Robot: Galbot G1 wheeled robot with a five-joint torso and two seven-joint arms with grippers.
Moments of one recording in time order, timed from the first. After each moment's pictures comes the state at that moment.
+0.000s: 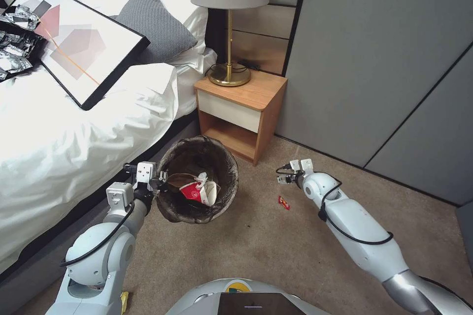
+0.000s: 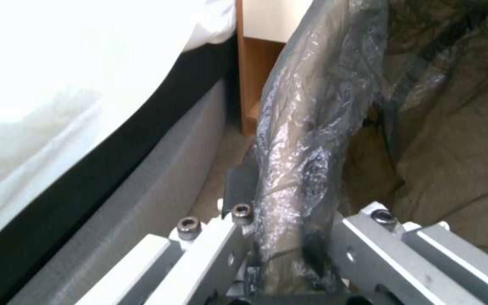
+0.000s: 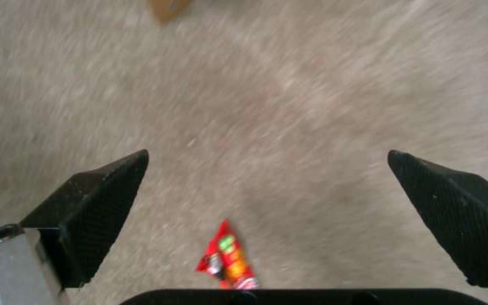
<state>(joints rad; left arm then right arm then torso) 1.51 -1.38 -0.65 -2.39 -0.21 0.71 0.06 -0.88 0.98 0.10 1.59 0.74 -0.65 0.35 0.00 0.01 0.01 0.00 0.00</state>
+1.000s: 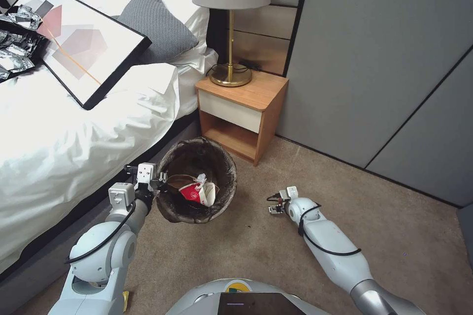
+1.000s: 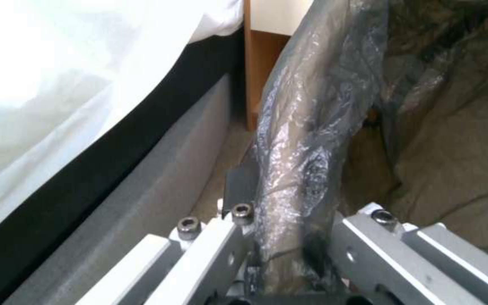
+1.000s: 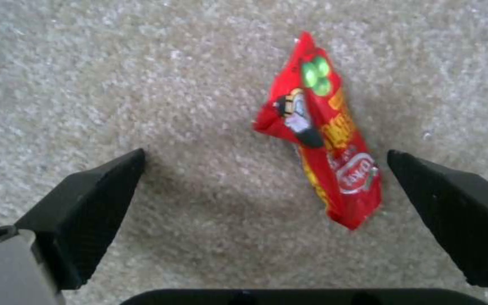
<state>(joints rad) 1.50 -1.39 -0.65 -2.35 -0.20 0.69 0.08 -0.91 1.22 0.16 1.15 0.43 -0.73 0.12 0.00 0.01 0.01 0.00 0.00</state>
